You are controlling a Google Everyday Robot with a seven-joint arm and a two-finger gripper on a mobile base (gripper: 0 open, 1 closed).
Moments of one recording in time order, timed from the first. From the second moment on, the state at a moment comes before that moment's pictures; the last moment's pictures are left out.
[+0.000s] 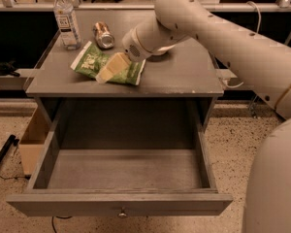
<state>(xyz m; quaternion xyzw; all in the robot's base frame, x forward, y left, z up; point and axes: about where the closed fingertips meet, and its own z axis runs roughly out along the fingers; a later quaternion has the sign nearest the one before) 0.680 0.096 0.867 -0.52 0.74 0.24 0.35</state>
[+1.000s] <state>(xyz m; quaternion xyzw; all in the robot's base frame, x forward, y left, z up) 0.694 0.132 0.847 -0.54 0.73 0.25 0.33</state>
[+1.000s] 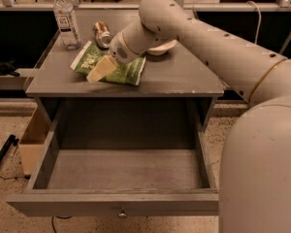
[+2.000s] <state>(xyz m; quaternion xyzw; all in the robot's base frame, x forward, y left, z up) 0.694 0.132 0.847 -0.54 0.73 0.25 0.33</state>
